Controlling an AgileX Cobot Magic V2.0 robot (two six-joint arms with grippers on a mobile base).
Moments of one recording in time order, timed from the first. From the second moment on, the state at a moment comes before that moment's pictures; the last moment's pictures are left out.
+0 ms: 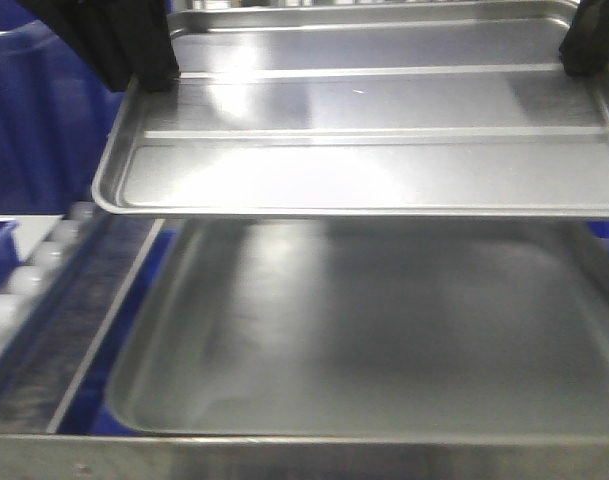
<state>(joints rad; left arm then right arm) -0.82 1.45 -1.35 0.18 1.06 -0.63 0.47 1.23 -1.14 -0.07 1.02 0.40</state>
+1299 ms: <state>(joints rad) -0.82 1.45 -1.35 0.17 1.06 -0.63 0.47 1.23 -1.14 -0.07 1.02 0.40</state>
